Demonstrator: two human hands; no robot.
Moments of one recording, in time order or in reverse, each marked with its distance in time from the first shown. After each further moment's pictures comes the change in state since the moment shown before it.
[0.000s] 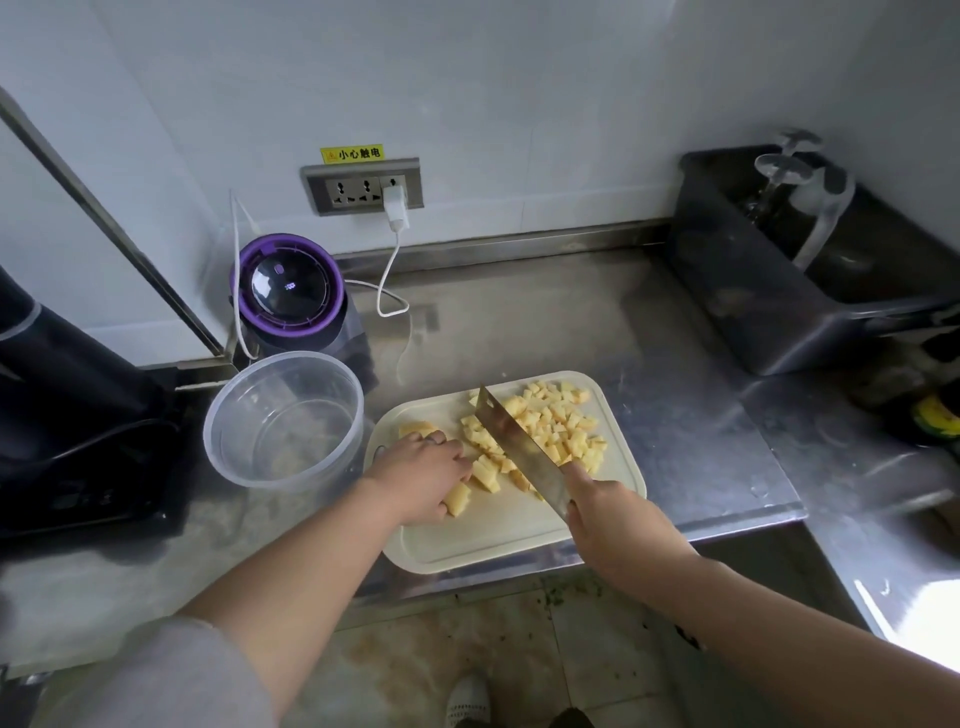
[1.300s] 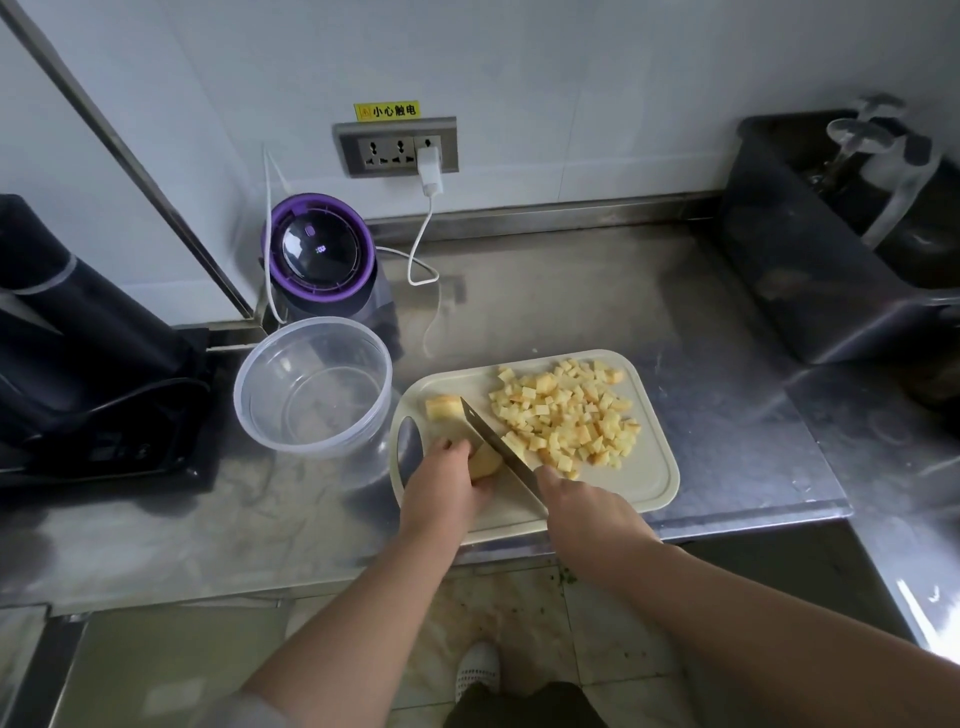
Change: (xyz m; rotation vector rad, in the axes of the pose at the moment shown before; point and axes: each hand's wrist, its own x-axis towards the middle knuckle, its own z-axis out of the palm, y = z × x) left_hand -0.009 0.047 0.036 -0.739 0.348 -0.652; right_hand 0.020 -0.033 0.025 -0.091 -0.147 -0.071
